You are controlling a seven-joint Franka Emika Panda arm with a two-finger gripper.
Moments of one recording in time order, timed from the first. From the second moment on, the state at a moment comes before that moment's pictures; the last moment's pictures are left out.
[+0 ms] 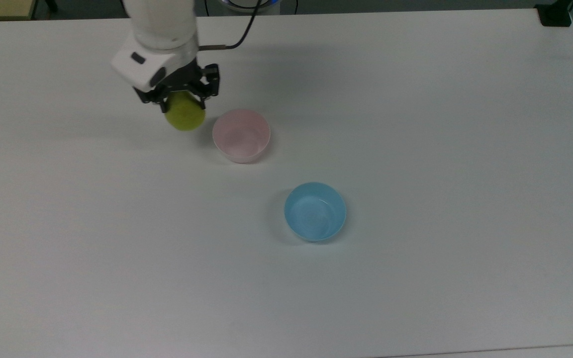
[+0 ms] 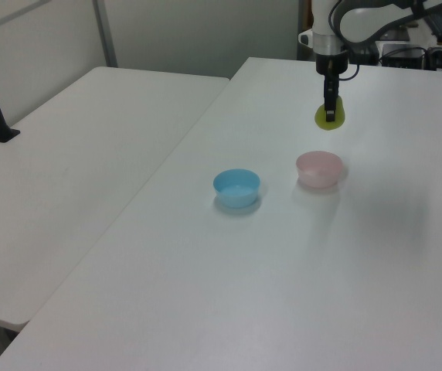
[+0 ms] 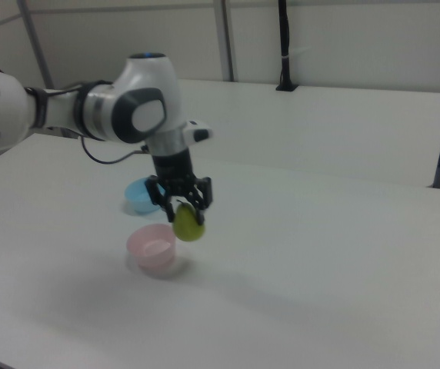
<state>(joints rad) 0.00 0.18 -0.12 -1.82 -0.07 1.97 -0.28</state>
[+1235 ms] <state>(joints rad) -0.09 0.34 -0.12 -1.80 -0.12 2.13 -0.29</state>
